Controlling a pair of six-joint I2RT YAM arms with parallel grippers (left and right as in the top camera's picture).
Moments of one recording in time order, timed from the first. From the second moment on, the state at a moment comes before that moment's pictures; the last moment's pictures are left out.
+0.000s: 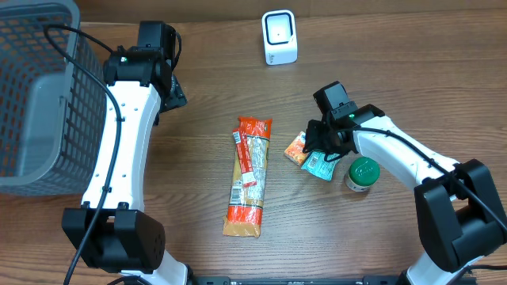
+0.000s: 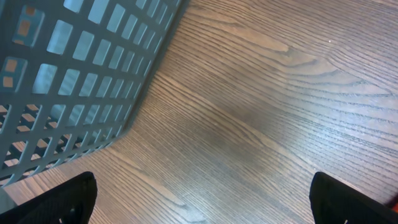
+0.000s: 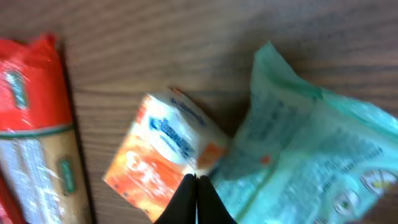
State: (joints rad) left arm -0.05 1.76 1.74 -1.29 -0.50 -0.48; right arm 0.45 1.83 1.19 -0.62 -0.16 0.62
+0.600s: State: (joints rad) left arm -0.05 1.76 1.74 -1.29 -0.50 -0.48; right arm 0.45 1.83 1.19 -0.64 -0.11 0.62
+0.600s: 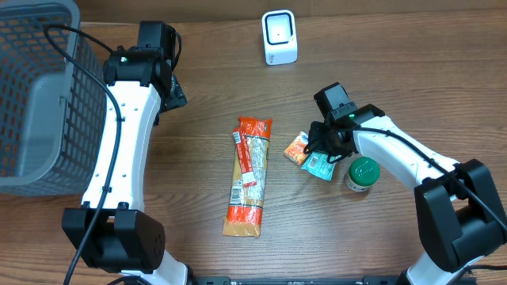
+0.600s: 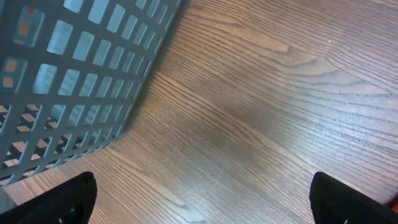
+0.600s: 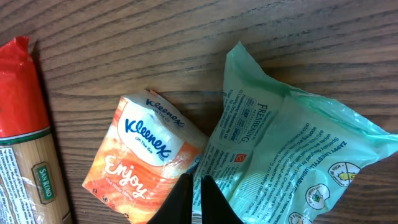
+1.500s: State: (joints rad) left arm -0.05 1.76 1.74 -1.29 -0.50 -0.48; right arm 0.62 1.83 1.19 -0.61 -0.12 0.62
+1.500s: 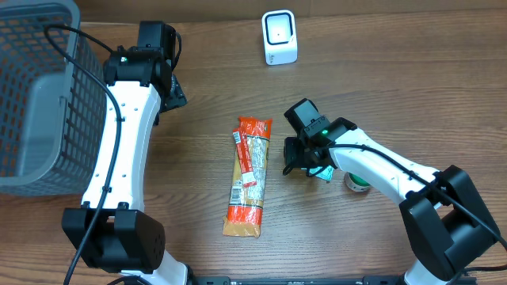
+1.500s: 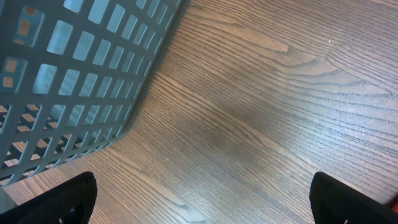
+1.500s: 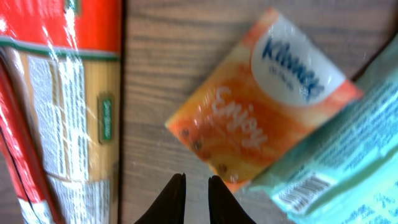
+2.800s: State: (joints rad) left arm -0.05 1.76 1.74 -1.29 -0.50 -0.48; right arm 0.57 1.88 1.19 -0.54 -0.12 0.75
